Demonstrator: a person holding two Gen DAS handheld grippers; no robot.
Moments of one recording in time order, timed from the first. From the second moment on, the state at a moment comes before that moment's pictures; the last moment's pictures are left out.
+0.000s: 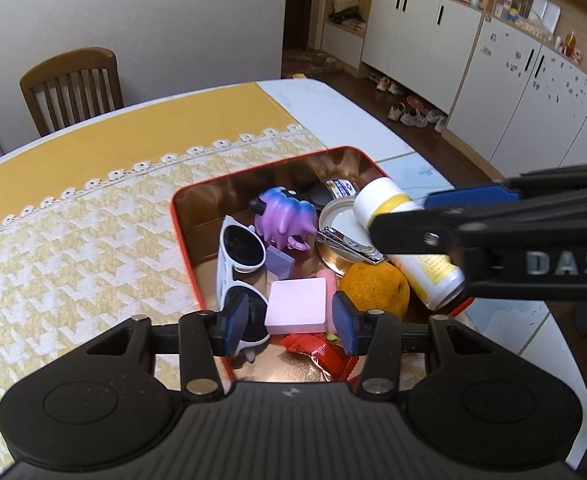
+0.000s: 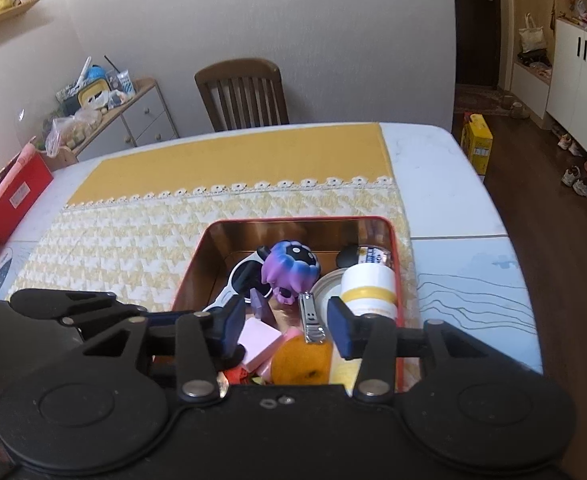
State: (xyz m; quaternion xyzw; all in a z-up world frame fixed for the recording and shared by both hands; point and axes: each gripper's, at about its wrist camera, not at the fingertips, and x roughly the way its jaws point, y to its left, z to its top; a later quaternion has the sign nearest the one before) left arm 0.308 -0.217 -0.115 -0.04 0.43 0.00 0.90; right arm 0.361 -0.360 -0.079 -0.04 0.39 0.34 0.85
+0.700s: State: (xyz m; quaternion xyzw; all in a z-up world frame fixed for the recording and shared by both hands) left arm 0.229 -0.190 -0.060 -0.04 0.34 0.01 0.94; right arm 0.300 -0.395 -0.050 0.01 0.35 0.33 0.87
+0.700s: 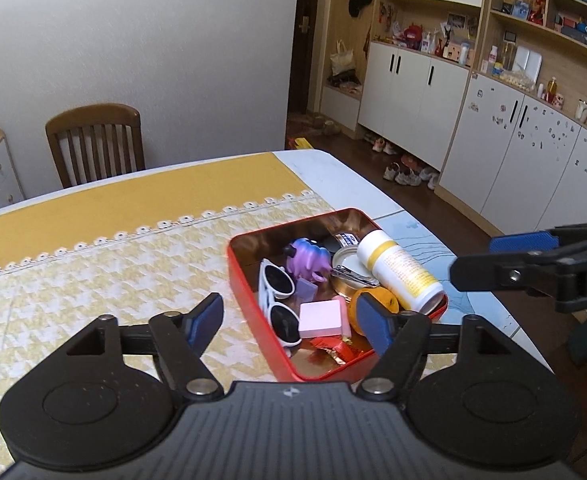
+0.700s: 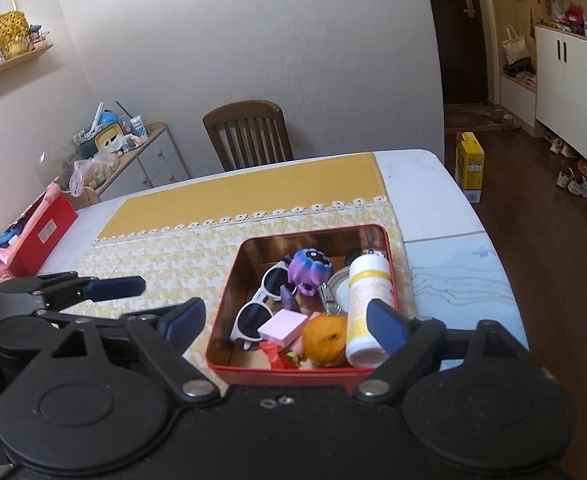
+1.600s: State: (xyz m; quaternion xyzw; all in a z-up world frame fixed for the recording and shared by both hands) left arm 0.173 -0.175 -0.041 -0.05 0.32 -0.04 0.95; right arm 0.215 -0.382 -0.045 0.01 0.29 0.28 0.92
